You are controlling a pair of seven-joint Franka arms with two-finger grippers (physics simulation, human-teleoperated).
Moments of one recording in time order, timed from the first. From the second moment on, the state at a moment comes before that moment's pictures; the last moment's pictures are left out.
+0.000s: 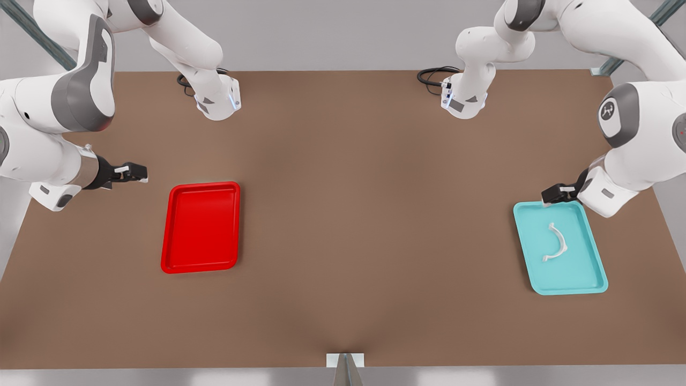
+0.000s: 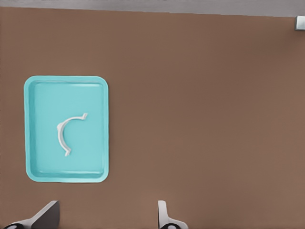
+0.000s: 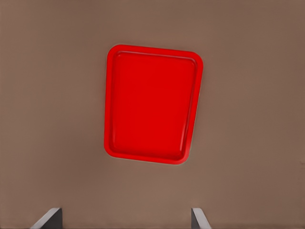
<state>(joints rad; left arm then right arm) -0.05 0.28 0.06 -1.24 0.00 1.47 -0.03 -0.42 0.29 0.53 -1.24 -0.10 1.25 -0.09</state>
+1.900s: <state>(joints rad) 0.08 0.61 0.33 -1.97 -0.42 2.63 0.07 -0.40 0.29 0.54 -1.24 -0.08 1.30 -0.11</state>
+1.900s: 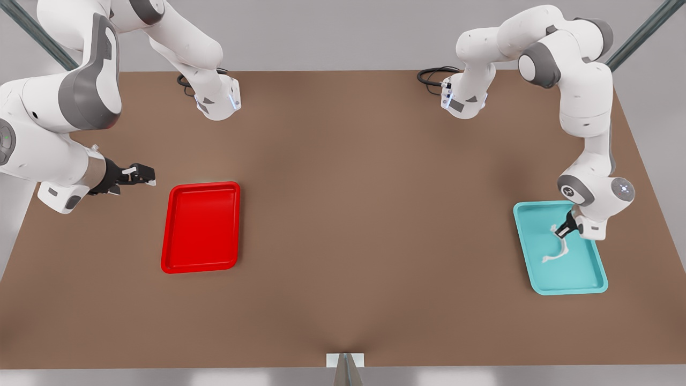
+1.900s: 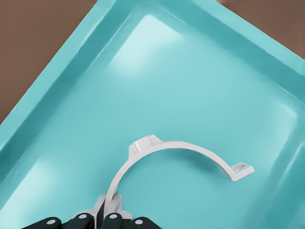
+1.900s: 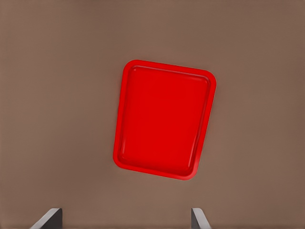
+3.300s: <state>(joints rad) -0.86 0.67 0.19 -1.49 -0.49 2.57 -0.07 0.19 0.65 0.53 -1.20 -0.11 2.01 0.61</state>
